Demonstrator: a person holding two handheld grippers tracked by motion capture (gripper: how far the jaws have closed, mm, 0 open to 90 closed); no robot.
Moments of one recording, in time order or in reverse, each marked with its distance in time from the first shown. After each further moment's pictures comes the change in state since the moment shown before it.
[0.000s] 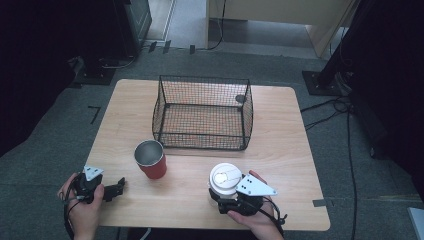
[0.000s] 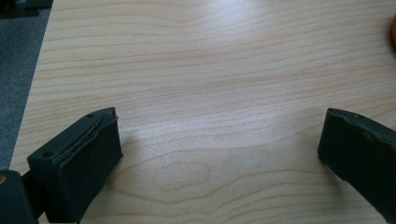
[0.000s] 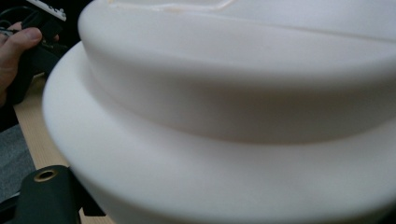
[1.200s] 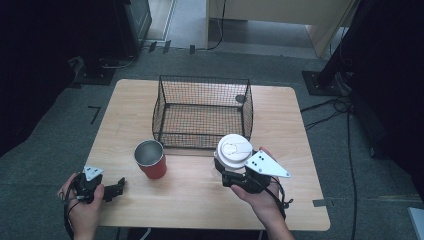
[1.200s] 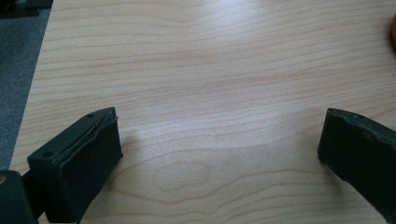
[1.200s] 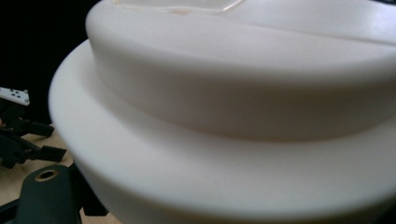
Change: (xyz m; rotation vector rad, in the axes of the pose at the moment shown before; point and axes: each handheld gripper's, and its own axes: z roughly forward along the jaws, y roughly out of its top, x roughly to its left) left arm 0.000 0.000 0.000 -0.001 0.000 -0.001; right arm -0.018 0.068 -0.008 -0.170 -0.131 0.005
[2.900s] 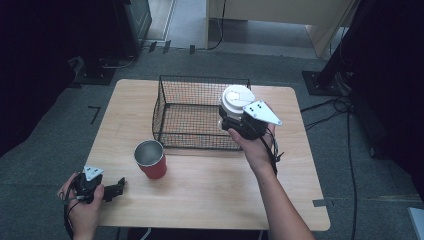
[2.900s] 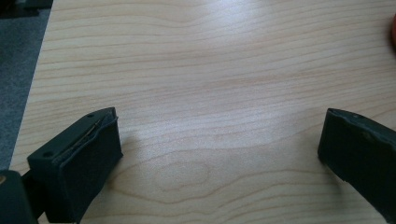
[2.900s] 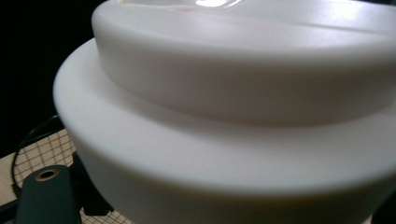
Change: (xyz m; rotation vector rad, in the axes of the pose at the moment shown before) left arm 0.000 0.000 0.000 0.000 -0.001 0.001; right arm -0.065 0.055 0.086 -0.085 -0.213 -0.024
